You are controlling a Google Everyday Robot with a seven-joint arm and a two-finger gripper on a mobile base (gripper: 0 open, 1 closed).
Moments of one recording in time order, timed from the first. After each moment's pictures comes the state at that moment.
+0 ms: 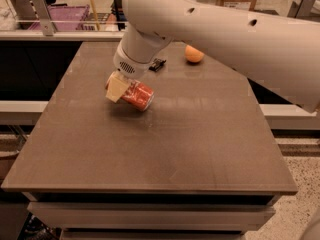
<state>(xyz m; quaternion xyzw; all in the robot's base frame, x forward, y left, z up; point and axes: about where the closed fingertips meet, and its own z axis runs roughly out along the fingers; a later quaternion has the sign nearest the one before) 0.597 0.098 0.864 -0.56 0.79 0.09 0.25</state>
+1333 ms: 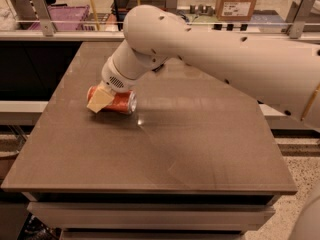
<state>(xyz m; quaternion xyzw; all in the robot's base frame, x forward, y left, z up) 0.583 0.158 0.842 -0.59 0.73 0.19 0.29</state>
